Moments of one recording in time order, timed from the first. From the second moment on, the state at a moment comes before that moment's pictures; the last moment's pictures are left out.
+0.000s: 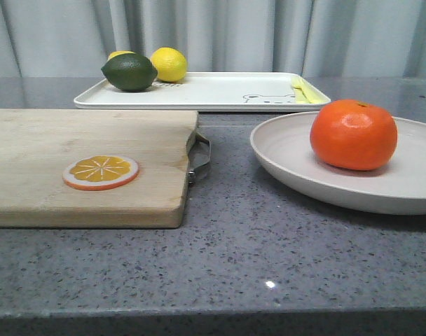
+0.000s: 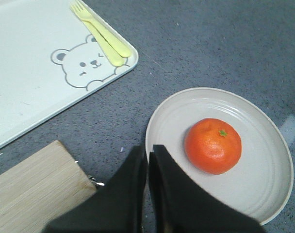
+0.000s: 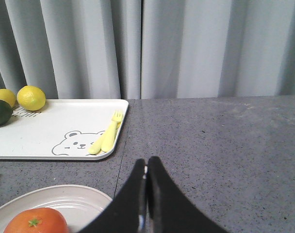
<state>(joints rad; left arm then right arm) -0.69 1.40 -1.37 -0.22 0.64 0.04 0.06 0.39 -0.42 -0.04 0.15 0.15</state>
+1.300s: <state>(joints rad) -0.45 0.53 -0.54 -0.17 0.44 0.04 0.06 0.47 -0.49 -0.04 0.24 0.15</state>
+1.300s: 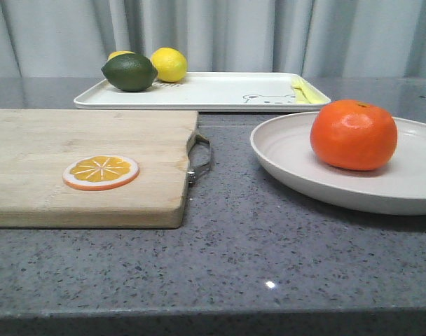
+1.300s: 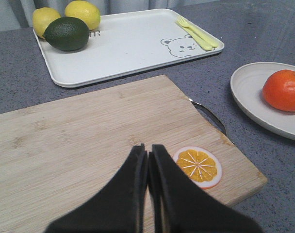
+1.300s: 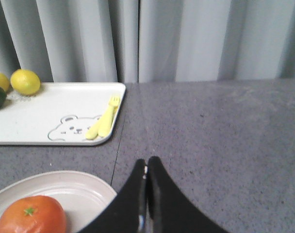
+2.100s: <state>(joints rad) -0.45 0.52 -0.54 -0.17 0.44 0.04 0.06 1.10 -0.91 0.05 0.79 0.11</state>
